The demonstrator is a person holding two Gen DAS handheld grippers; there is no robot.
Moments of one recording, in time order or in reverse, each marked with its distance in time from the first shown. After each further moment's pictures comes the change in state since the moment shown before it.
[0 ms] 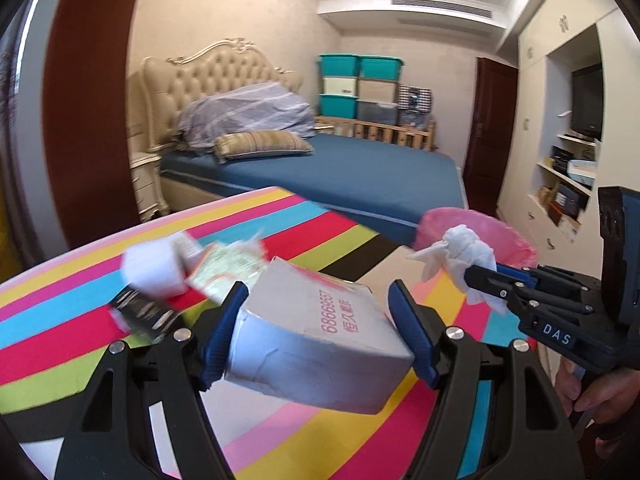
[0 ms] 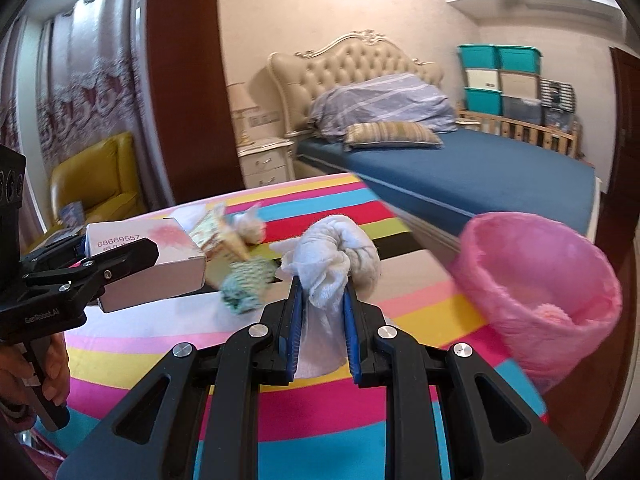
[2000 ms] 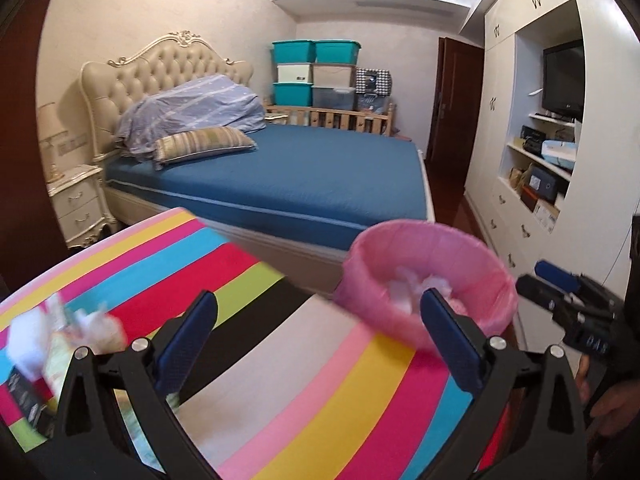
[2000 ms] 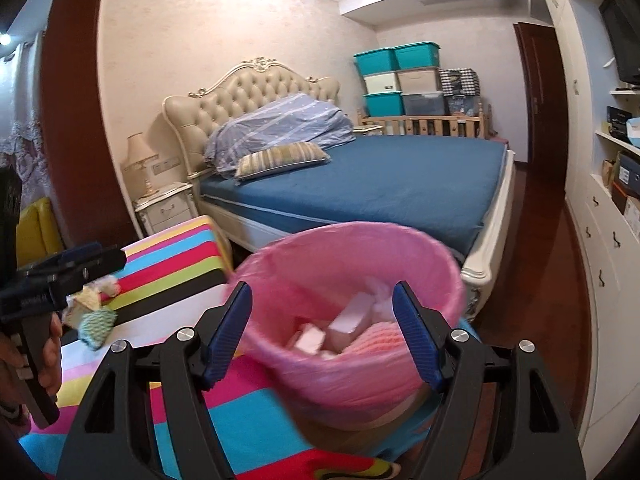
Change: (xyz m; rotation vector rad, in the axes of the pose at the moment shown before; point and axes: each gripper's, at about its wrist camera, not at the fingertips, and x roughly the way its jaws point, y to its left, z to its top) left arm 0.126 -0.099 0.054 0.068 0.053 -0.101; right arm -0.028 -0.161 0.001 0.178 -0.080 -0.221
